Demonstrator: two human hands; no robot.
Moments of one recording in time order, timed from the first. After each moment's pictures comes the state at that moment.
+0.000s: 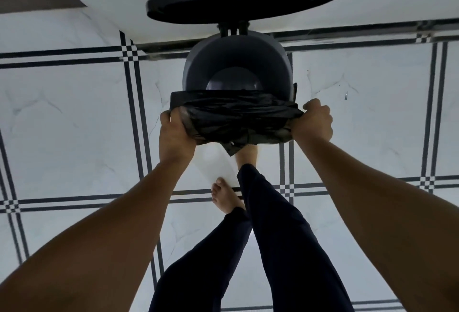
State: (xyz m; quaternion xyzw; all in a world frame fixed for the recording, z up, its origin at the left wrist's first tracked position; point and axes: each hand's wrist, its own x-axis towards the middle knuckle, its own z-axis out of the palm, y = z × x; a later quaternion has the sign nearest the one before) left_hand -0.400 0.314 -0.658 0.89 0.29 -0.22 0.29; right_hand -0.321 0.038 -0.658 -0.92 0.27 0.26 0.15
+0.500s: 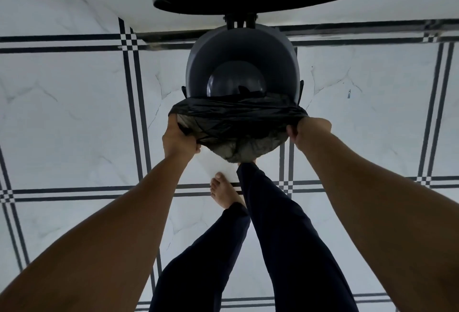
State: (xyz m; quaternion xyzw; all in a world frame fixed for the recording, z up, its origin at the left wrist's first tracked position) left_hand -0.411 0.317 -0.676 0.73 0.48 -0.25 0.42; right_hand -0.318 0.050 -0.667 -0.54 0.64 0.22 0.50
